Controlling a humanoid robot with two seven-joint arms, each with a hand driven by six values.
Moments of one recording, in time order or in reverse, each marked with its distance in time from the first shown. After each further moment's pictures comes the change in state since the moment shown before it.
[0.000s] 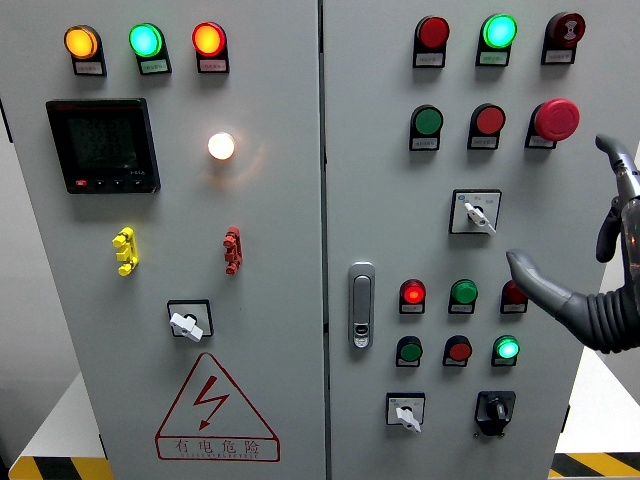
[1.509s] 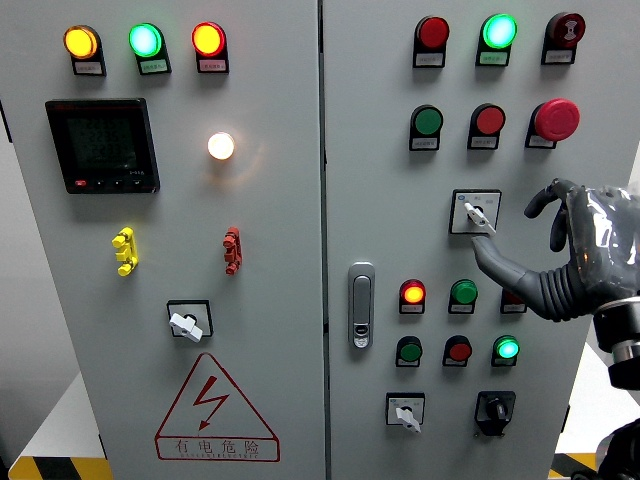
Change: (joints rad) left arm 0.001 -0.001 0.000 0.000 0.000 -0.001 0.000; right arm 0.149 0.000 -0.030 -0.217 0.056 0.035 -0.093
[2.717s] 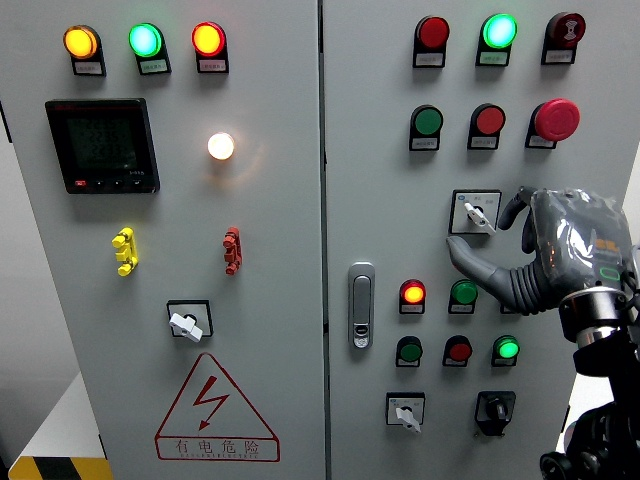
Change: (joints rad) left arm 0.000 0.000 0.000 0.000 0.000 0.001 0.000; right arm 0.058 -0.001 -0.041 -0.108 0.000 -0.002 -0.036
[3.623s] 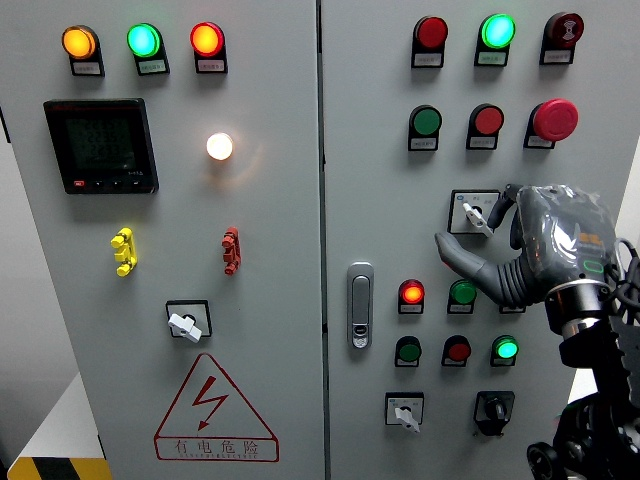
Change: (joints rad) left arm 0.000 0.000 0.000 0.000 0.000 0.000 0.000; right arm 0.033 0.000 -0.020 -0.045 0.000 -0.002 -0.014
